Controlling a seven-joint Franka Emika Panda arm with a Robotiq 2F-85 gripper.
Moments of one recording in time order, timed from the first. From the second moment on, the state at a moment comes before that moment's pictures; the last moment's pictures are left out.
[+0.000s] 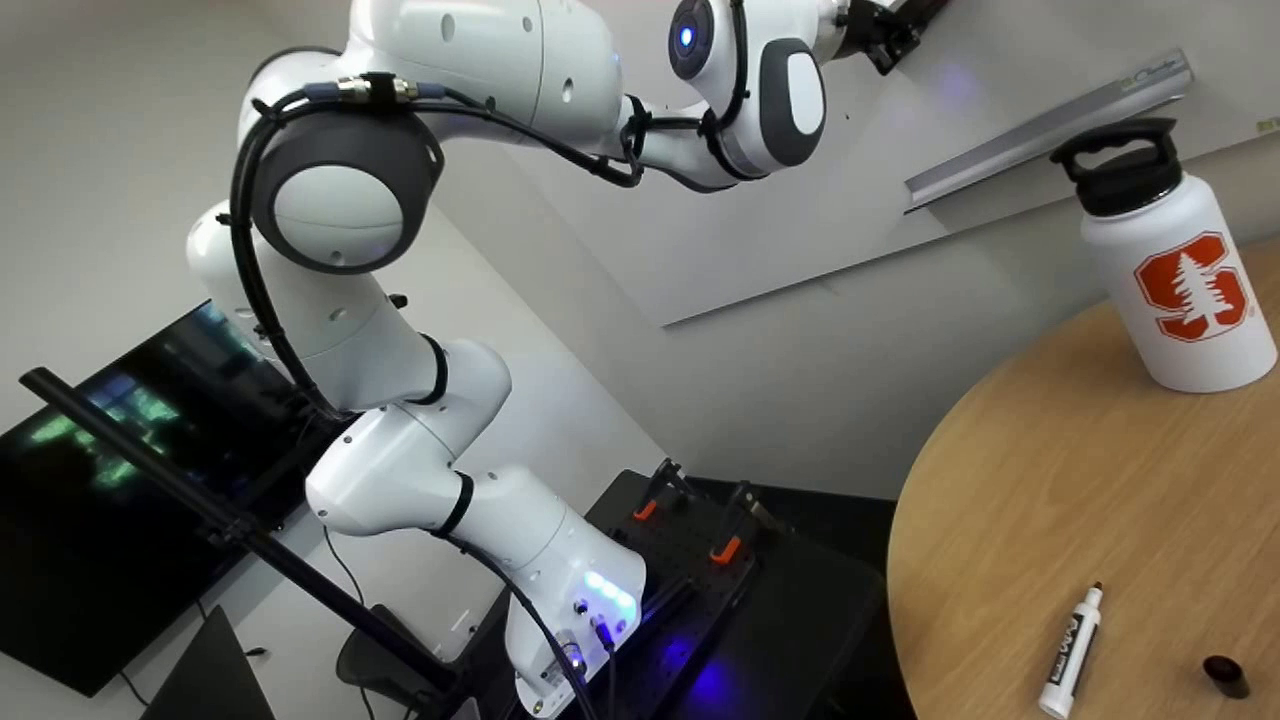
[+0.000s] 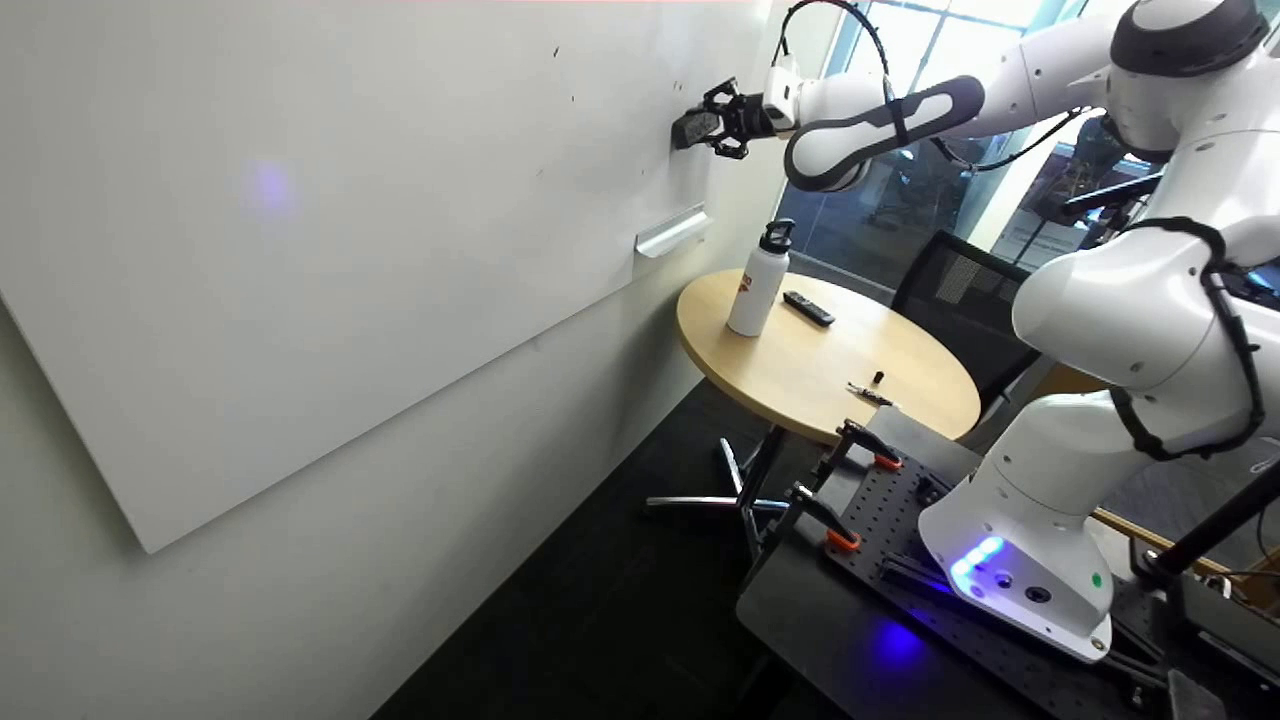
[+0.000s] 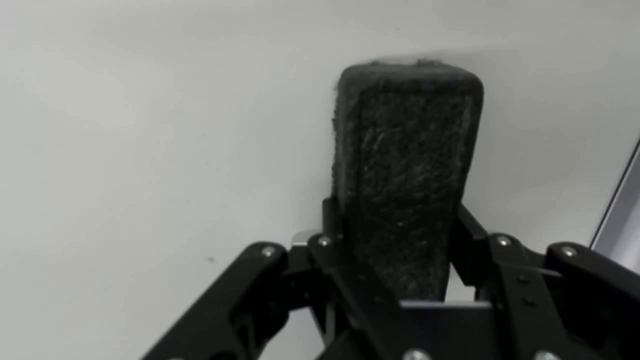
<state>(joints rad) -1.42 0.69 1.03 -2.05 -0.63 3.47 -2.04</state>
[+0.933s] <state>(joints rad) -1.51 0.70 1.21 -2.16 -0.72 3.47 -2.03</state>
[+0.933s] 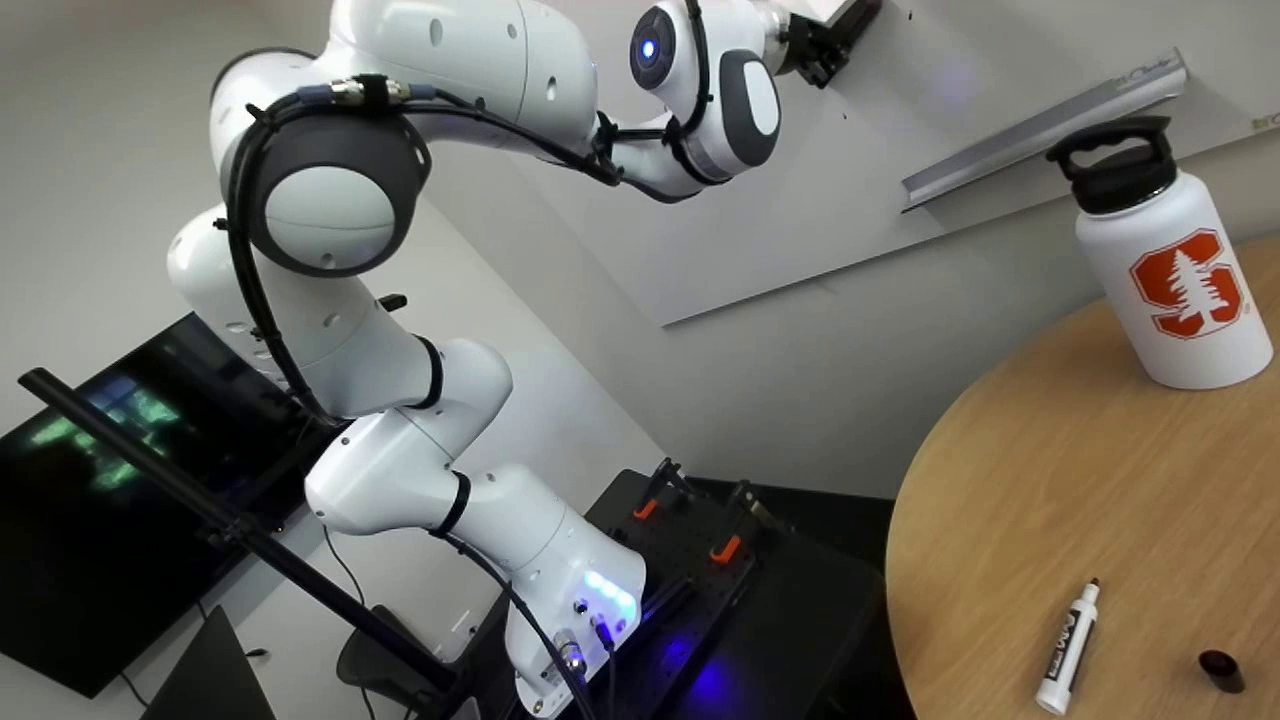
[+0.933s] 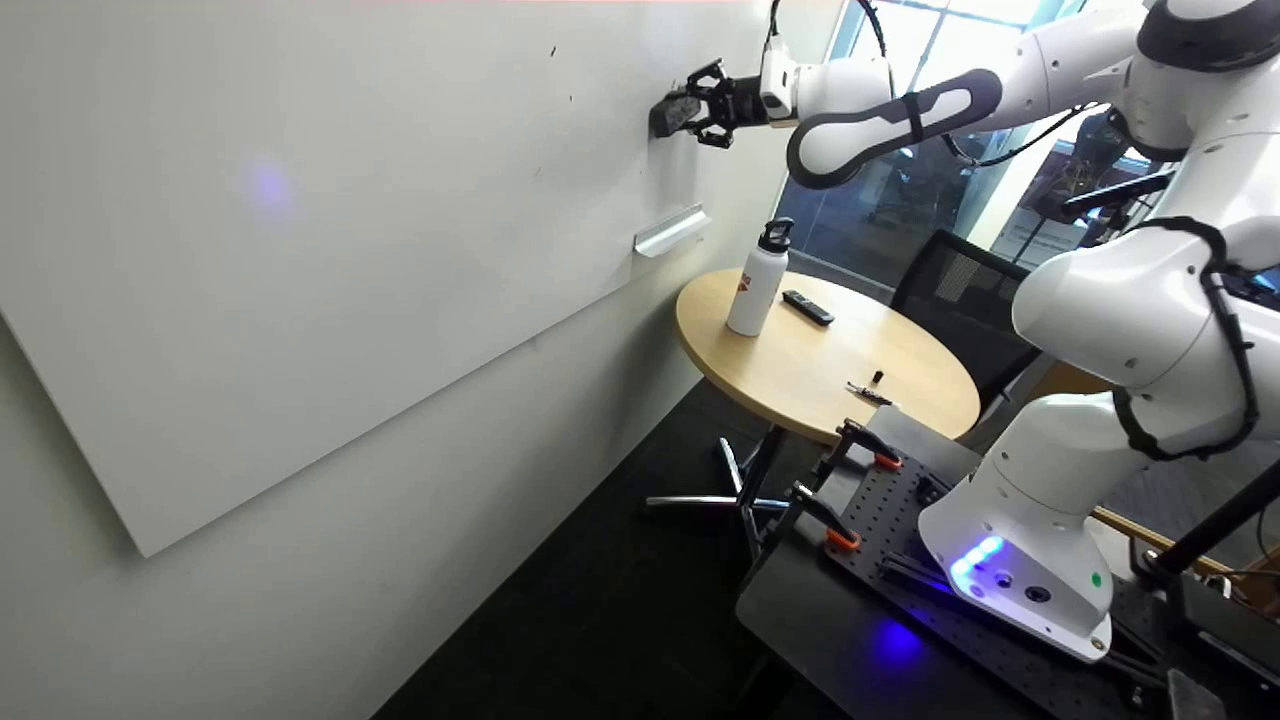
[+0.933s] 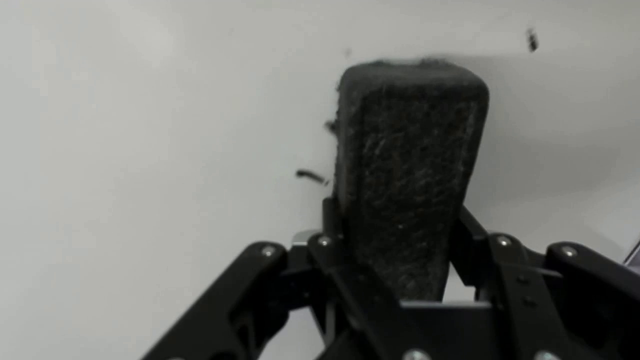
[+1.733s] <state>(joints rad) -1.60 0.67 1.39 -2.23 -0.72 3.19 -1.90</state>
